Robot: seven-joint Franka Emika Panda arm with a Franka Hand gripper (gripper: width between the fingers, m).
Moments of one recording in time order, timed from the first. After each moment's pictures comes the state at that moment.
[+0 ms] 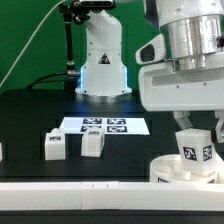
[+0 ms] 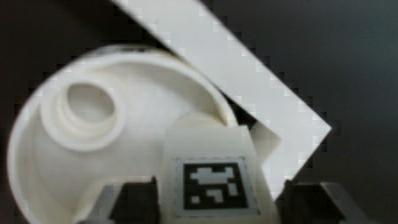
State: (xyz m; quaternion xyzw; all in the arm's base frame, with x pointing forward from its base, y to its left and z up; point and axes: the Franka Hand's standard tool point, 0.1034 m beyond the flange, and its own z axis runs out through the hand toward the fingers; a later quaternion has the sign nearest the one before) arm 0.628 0.111 0.077 -0.87 0.48 -0.05 0.11
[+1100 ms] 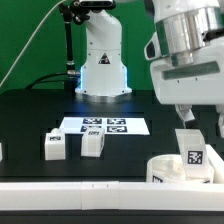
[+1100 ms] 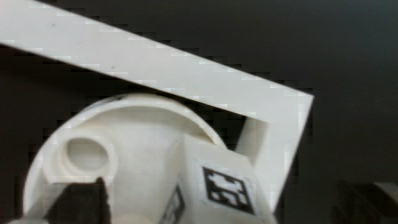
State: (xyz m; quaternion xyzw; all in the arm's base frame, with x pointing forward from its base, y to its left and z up) arm 0.629 0.109 0.096 -0.81 0.57 -0.02 0.15
